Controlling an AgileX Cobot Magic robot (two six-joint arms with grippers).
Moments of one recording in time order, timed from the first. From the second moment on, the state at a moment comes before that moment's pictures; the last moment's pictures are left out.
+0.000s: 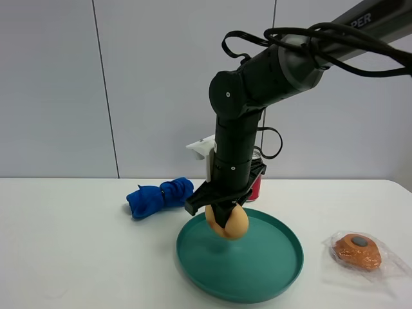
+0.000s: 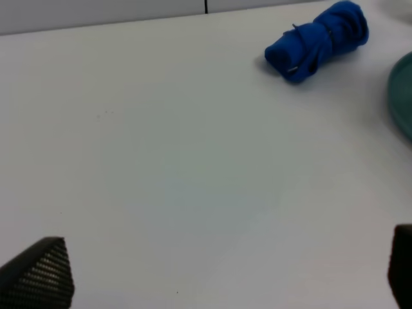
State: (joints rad) left arm 0.09 -0.01 -0.51 -0.15 1.06 0.17; right arm 0.64 2.17 -1.62 -0.13 0.90 -0.05
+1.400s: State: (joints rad) left arm 0.09 -0.01 -0.51 -0.15 1.06 0.17; right arm 0.64 2.09 -1.62 -0.15 1.03 0.11
